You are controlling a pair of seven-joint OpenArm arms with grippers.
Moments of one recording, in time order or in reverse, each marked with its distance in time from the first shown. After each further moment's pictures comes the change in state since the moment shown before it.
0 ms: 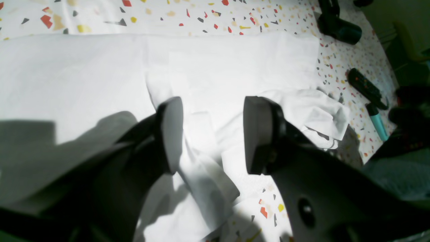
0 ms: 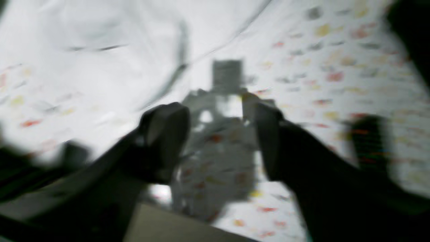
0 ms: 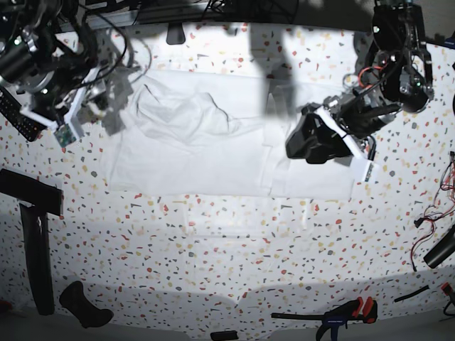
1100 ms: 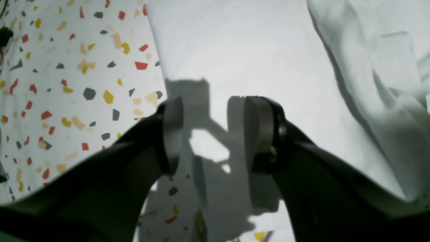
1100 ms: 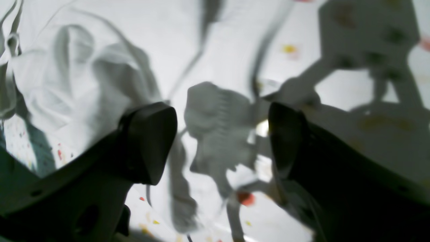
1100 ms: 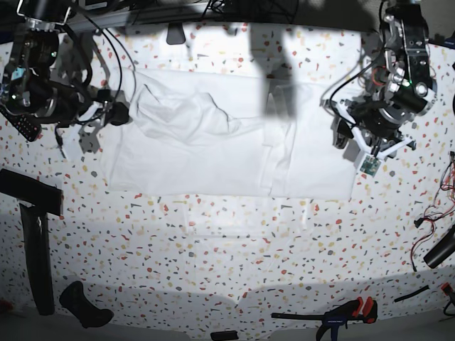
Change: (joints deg) left arm 0.0 -1.6 0.1 0.0 40.6 -2.3 -5.1; right arm 14.0 2.1 -2.6 -41.0 23.3 -3.2 2.1
